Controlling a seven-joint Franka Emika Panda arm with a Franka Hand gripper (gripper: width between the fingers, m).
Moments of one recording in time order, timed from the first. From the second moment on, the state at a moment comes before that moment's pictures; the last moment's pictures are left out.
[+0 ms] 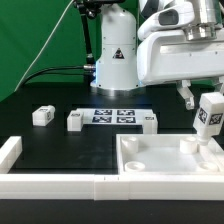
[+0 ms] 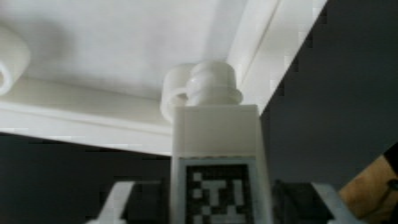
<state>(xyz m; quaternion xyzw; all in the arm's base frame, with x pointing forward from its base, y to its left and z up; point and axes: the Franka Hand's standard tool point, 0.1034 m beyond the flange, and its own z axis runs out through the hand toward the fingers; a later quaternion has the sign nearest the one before) 0.582 0.119 0.113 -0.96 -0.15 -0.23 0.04</state>
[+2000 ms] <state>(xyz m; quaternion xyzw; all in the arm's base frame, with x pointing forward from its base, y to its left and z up) 0.605 0.117 0.083 -0.95 -0.15 -0.29 0.04</state>
